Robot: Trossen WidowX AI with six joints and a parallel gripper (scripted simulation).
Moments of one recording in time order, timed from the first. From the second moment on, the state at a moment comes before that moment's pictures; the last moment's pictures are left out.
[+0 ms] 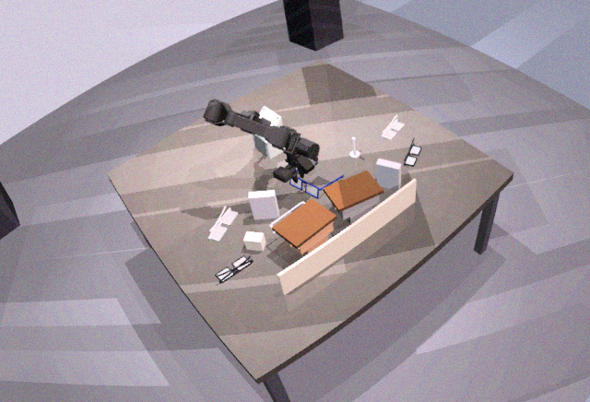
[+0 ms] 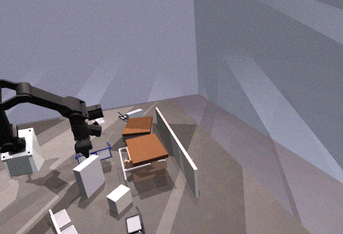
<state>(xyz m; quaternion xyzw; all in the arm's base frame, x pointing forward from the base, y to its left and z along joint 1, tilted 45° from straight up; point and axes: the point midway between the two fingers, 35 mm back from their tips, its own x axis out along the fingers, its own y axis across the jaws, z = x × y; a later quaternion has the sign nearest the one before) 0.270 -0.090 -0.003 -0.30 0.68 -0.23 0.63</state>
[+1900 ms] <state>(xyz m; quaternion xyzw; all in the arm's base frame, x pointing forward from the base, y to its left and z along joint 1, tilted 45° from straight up) 0.268 -0.027 0.048 -0.31 0.69 -0.23 0.62</state>
